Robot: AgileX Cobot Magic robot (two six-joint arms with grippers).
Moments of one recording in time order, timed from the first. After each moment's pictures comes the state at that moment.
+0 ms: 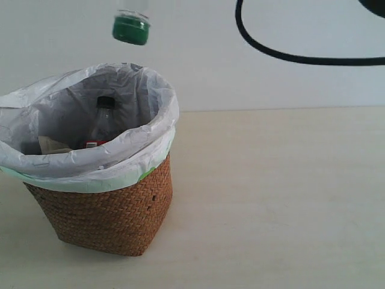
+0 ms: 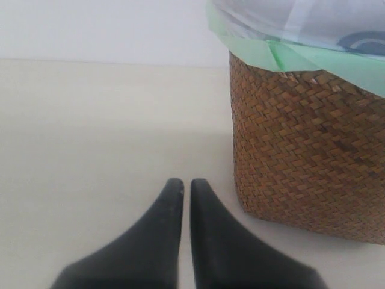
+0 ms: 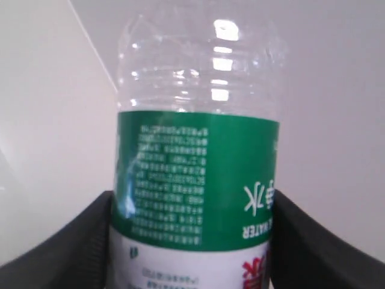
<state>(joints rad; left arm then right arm) 0.07 0.00 0.00 -0.29 0.36 0.26 0.71 1.41 -1.27 -0.29 -0.35 0.77</state>
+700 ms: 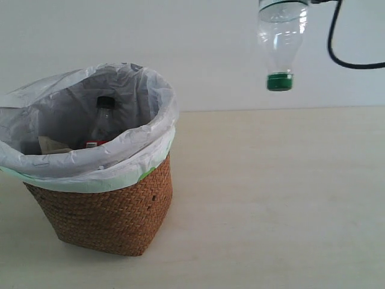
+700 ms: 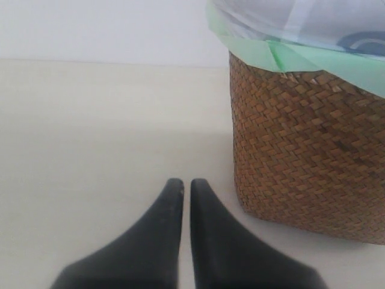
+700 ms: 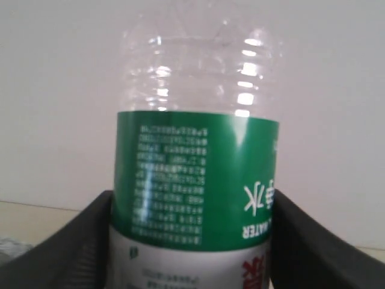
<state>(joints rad) 0.07 0.00 0.00 -0.29 0.36 0.26 0.41 1.44 -1.27 -0.29 0.10 0.48</state>
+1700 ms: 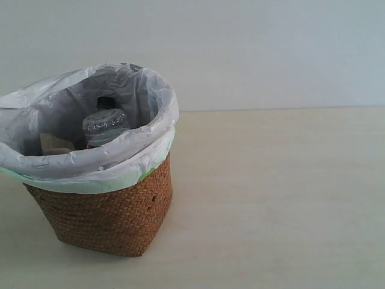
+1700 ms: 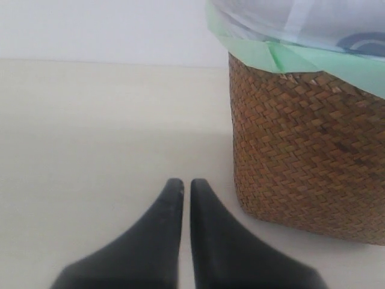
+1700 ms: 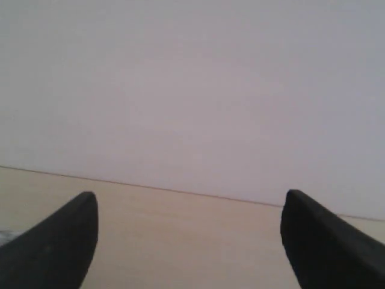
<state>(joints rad) 0.07 0.00 0.00 -0.29 0.36 0.26 0.59 1.62 -1.76 -0.50 0.68 0.59</state>
